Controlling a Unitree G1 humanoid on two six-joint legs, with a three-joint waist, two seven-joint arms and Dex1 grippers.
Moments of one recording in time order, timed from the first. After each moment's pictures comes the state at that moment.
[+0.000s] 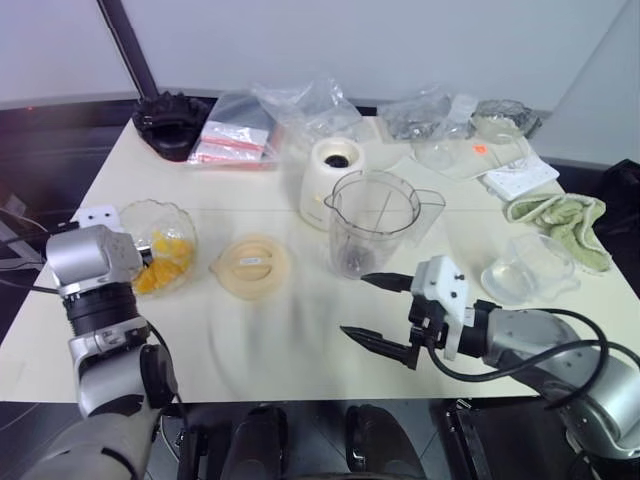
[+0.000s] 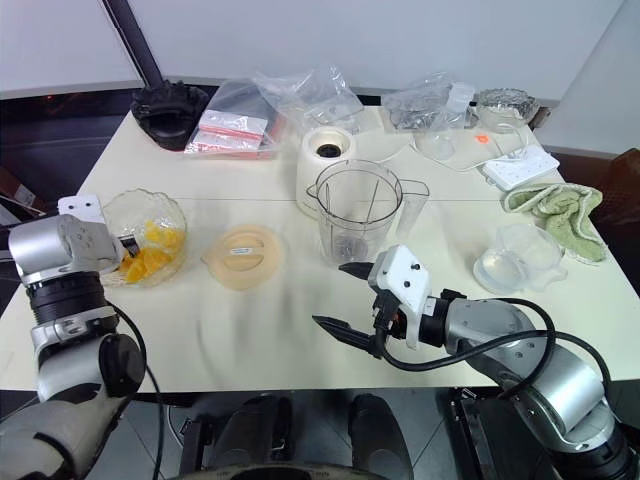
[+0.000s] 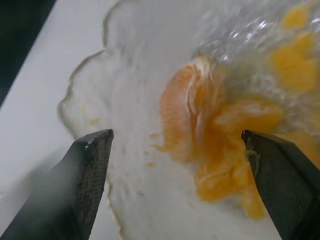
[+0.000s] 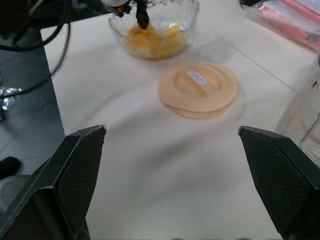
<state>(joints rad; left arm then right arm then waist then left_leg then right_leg) -0.76 0.42 0.49 0.25 -0.05 1.42 0.31 -0.08 -0.75 0.05 -0.80 0.68 0.75 0.59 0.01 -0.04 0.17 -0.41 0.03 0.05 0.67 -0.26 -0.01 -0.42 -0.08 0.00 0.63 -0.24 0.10</state>
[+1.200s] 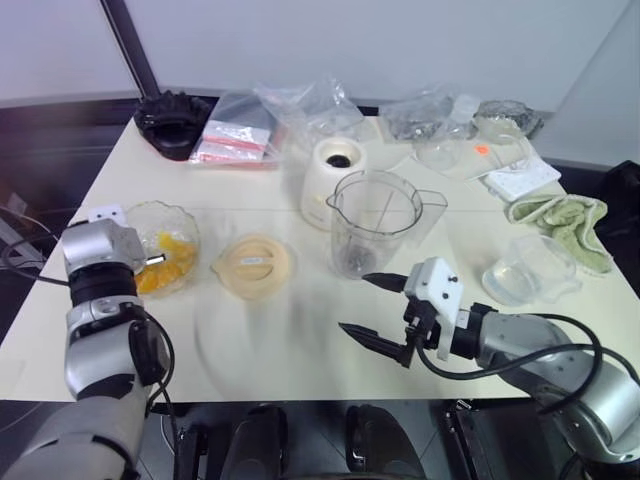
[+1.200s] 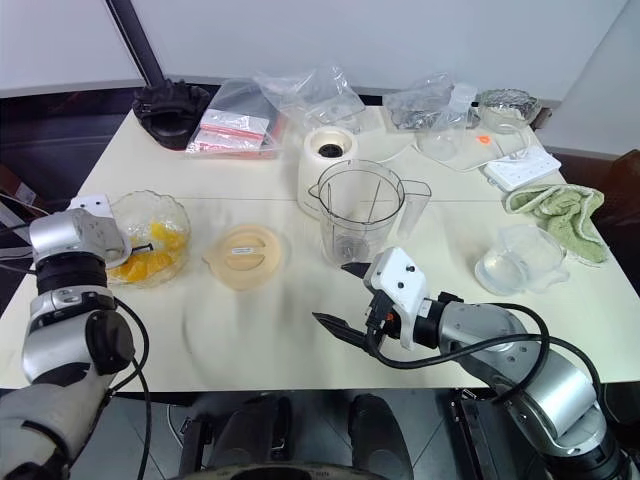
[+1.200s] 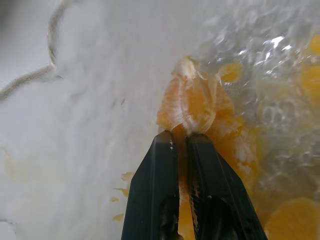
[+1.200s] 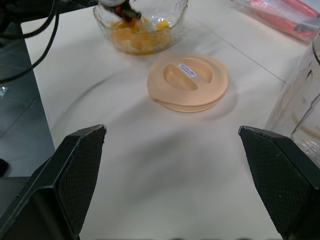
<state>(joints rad) -0.89 0.47 0.44 0.57 -0.05 1.20 0.29 -0.07 -0.73 0.06 -0.81 0.65 0.78 0.53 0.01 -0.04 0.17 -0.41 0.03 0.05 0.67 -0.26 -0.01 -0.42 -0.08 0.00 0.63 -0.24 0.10</state>
